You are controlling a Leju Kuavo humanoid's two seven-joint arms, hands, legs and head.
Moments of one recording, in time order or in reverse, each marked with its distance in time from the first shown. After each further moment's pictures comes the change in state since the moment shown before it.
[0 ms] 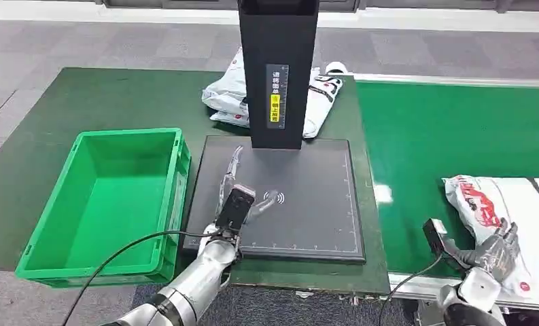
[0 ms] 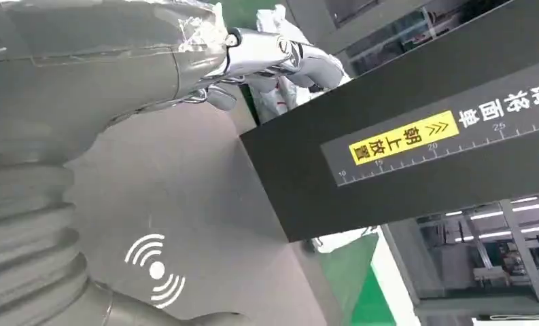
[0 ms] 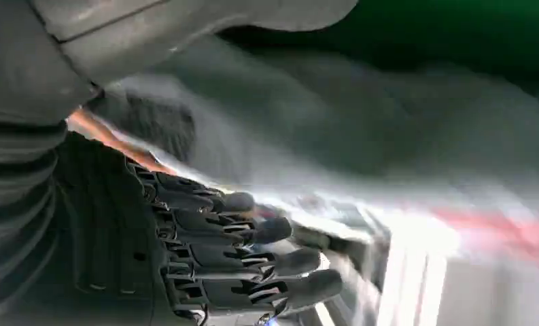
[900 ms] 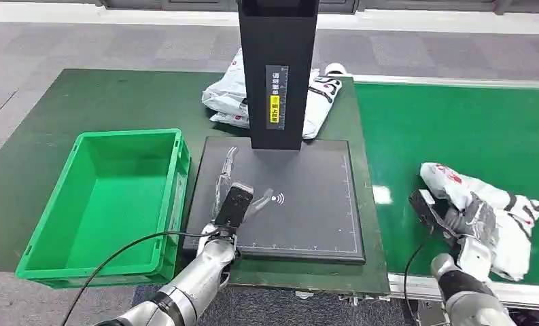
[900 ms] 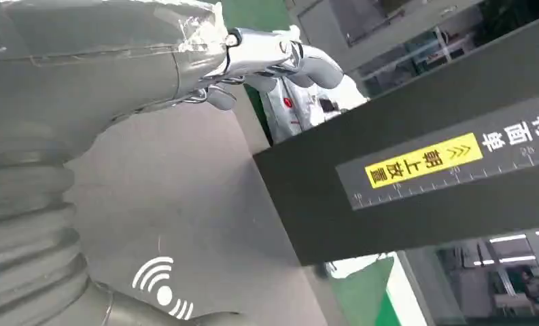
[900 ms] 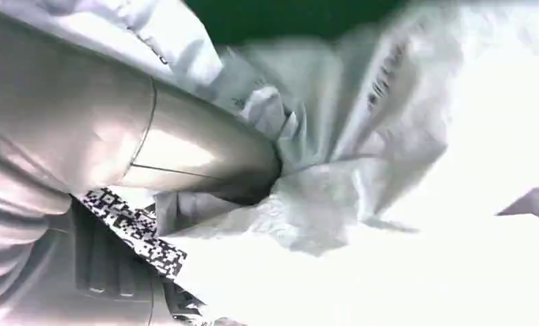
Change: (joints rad) left arm -0.022 -0.005 0.032 0.050 -0.008 0.071 0.000; right arm -0.185 0.034 0.001 0.088 -0.164 -0.137 -0.367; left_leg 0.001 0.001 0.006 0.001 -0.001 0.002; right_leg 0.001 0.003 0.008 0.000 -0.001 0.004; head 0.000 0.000
